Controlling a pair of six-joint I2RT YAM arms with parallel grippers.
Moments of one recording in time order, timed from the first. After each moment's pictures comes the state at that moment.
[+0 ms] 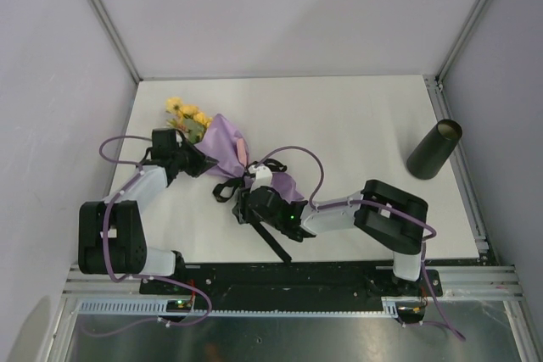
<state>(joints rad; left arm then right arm) 0.02 1.39 0.73 -0.16 0.37 -0.91 1.21 1.86 0.96 0.37 0.30 0.76</state>
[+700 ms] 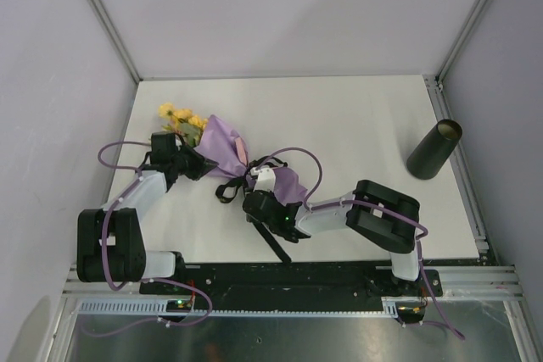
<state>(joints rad) 0.02 1.33 0.68 -0.15 0.37 -0.97 1.22 1.93 1.01 0.26 0.50 0.76</state>
